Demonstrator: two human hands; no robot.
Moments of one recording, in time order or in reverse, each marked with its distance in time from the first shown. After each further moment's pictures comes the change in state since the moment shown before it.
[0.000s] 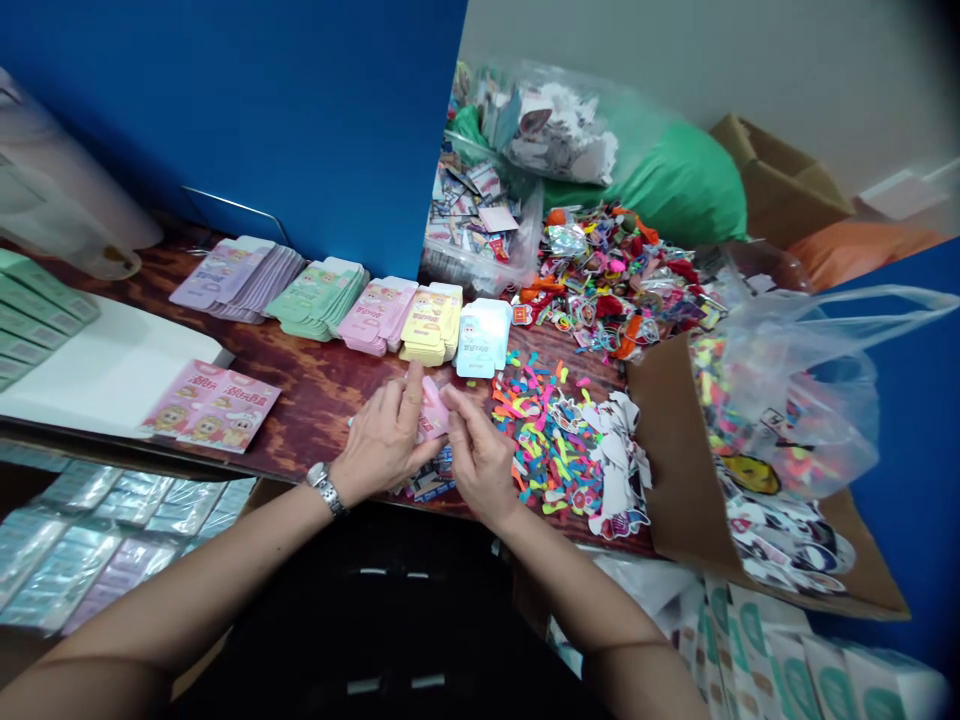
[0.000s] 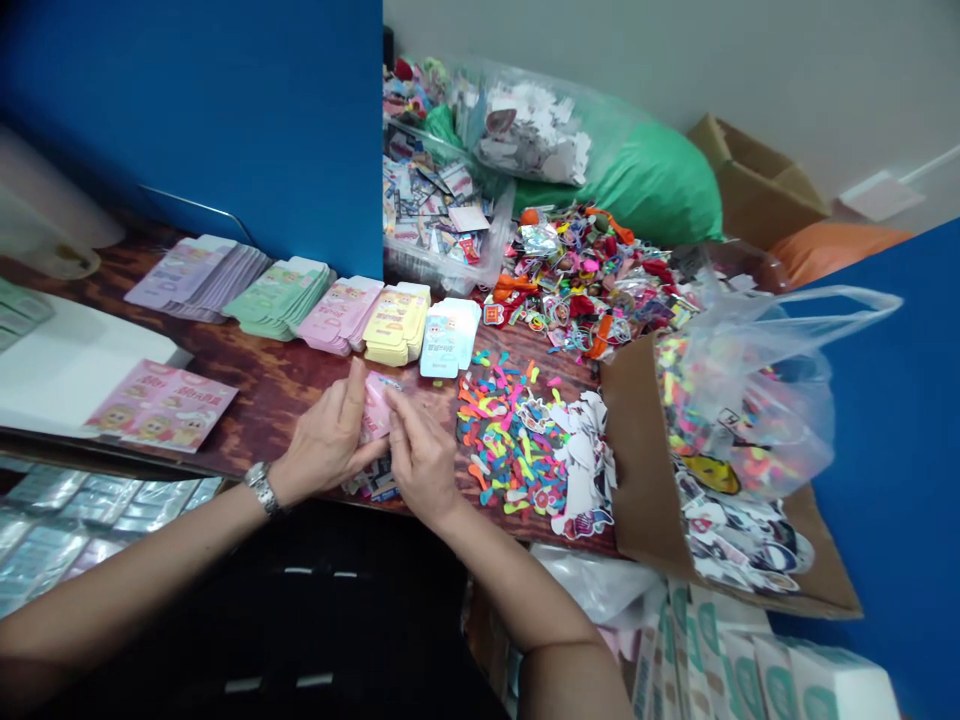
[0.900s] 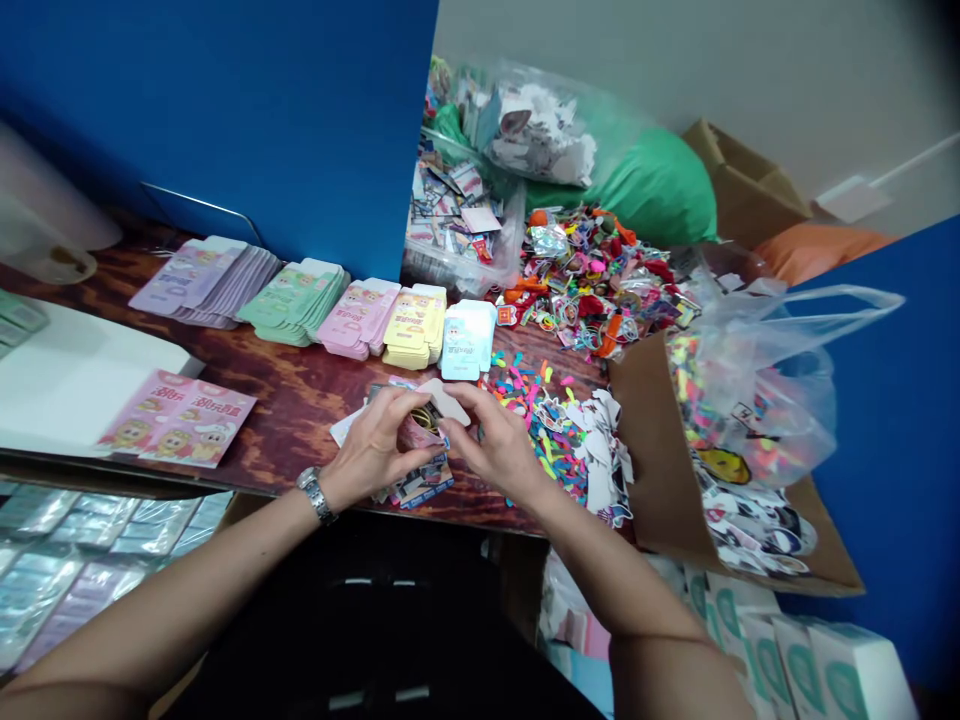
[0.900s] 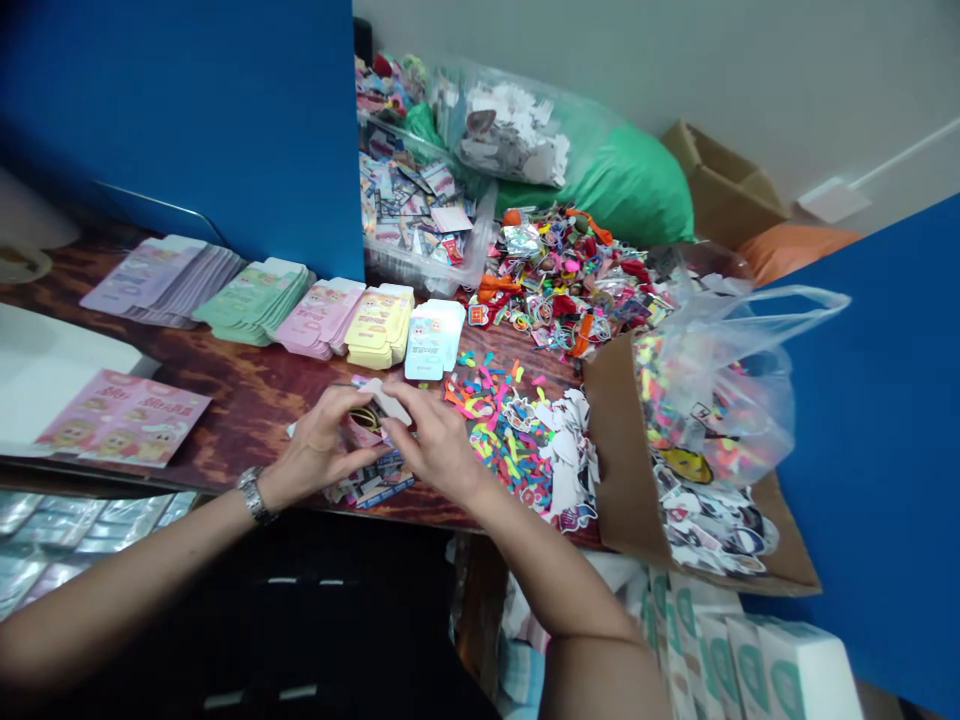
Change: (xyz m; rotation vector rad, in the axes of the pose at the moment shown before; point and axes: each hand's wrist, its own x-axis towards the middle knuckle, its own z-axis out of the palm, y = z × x) left_hand 0.003 -0.007 0.012 -0.528 0.077 0.082; right_hand 0.032 0.013 -0.044 -0.100 -0.273 -0.123
